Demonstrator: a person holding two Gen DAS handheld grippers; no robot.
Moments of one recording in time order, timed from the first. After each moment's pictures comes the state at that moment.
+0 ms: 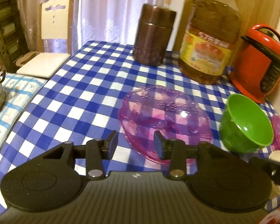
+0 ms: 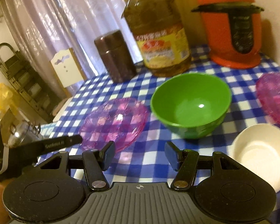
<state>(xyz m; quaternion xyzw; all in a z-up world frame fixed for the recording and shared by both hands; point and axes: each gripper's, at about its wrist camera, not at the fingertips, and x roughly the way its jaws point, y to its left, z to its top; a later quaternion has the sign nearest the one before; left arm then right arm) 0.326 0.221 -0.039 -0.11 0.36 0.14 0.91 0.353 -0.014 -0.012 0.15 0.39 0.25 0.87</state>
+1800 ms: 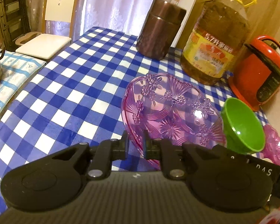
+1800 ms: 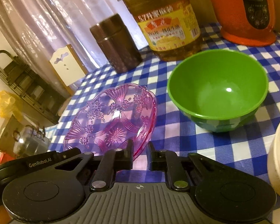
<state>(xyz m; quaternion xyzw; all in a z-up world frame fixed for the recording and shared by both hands) 0.312 0.226 -0.037 -0.18 0.37 0.13 0.90 0.383 0.021 -0.039 0.19 0.42 0.26 0.85</state>
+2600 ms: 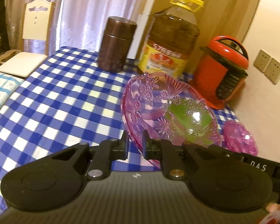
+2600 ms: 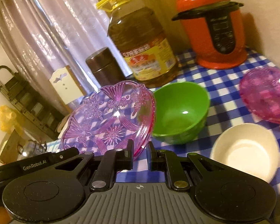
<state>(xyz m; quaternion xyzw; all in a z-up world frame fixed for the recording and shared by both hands) 0.294 0.144 0.010 -0.15 0.33 0.06 0.93 0.345 -0.068 0.008 0.21 0.37 0.23 0.87</state>
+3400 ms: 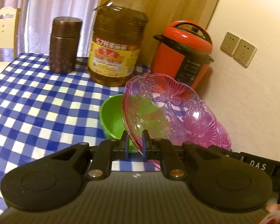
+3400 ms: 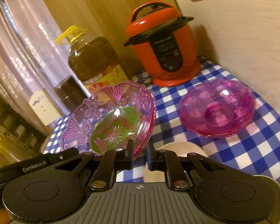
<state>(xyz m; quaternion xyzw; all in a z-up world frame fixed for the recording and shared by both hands) 0.334 0.049 0.012 -0.13 0.33 -0.02 0.93 0.346 -0.171 0.017 0.24 0.36 0.15 0.89</state>
